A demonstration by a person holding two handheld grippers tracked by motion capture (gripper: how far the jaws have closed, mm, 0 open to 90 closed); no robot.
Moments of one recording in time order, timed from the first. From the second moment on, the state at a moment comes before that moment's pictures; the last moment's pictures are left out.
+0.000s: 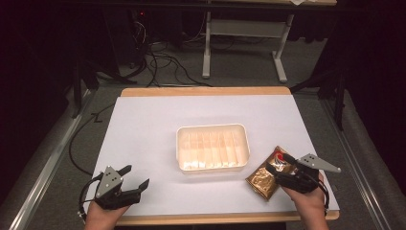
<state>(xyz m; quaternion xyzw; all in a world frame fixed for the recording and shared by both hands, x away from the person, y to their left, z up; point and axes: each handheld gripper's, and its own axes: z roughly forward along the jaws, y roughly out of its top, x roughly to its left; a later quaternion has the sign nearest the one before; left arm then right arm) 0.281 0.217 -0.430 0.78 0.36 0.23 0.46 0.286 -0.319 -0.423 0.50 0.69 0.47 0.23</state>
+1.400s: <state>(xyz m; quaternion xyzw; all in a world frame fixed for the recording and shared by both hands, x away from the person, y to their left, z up) 0.283 0.208 -0.439 0.79 0.36 0.22 0.44 0.326 -0.419 -0.478 0.66 0.59 0.45 0.13</state>
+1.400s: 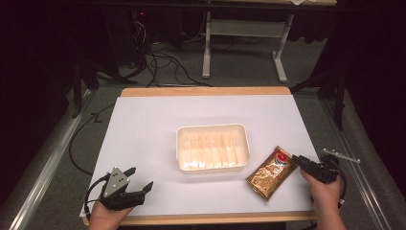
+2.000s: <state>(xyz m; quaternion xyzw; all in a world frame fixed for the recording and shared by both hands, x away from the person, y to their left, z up) 0.281 0.205 -0.439 0.80 0.35 0.22 0.44 0.325 -0.420 -0.486 0.67 0.57 0.48 0.06</state>
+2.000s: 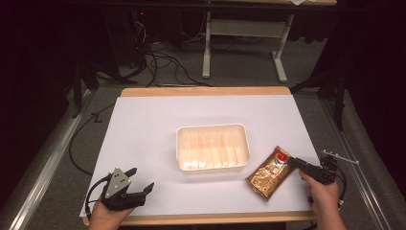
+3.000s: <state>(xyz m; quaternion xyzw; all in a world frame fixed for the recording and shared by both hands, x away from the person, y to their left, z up) 0.281 0.205 -0.439 0.80 0.34 0.22 0.43 0.308 -0.403 -0.437 0.58 0.60 0.53 0.14</state>
